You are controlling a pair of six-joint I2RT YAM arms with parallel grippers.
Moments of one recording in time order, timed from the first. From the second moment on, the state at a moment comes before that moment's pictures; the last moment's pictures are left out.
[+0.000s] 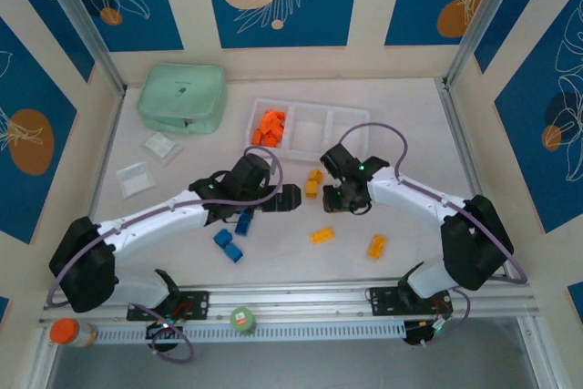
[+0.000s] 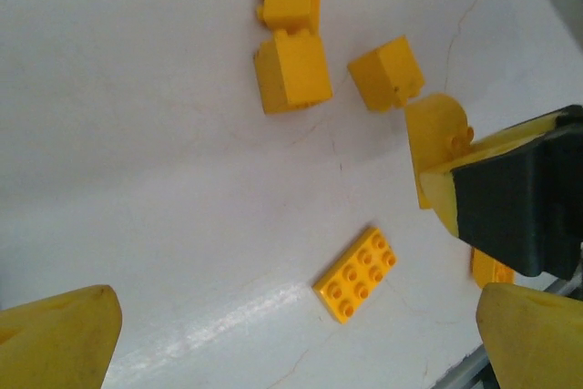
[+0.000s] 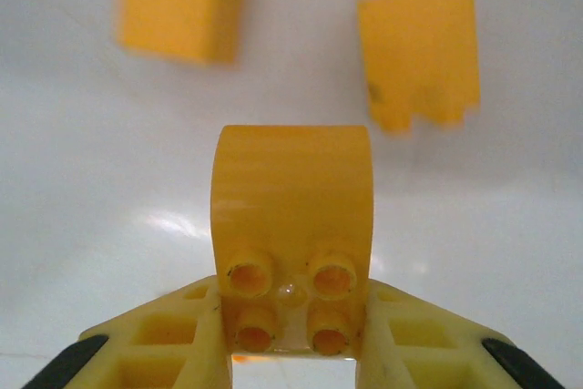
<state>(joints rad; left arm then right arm) -0.81 1.33 0.92 -0.40 0.10 -0.75 0.64 1.46 1.01 -0.81 0.00 0.50</state>
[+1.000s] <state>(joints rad) -0.58 1.24 0.98 -0.51 0.10 -0.65 0.52 1.84 1.50 -0.67 0.03 0.32</state>
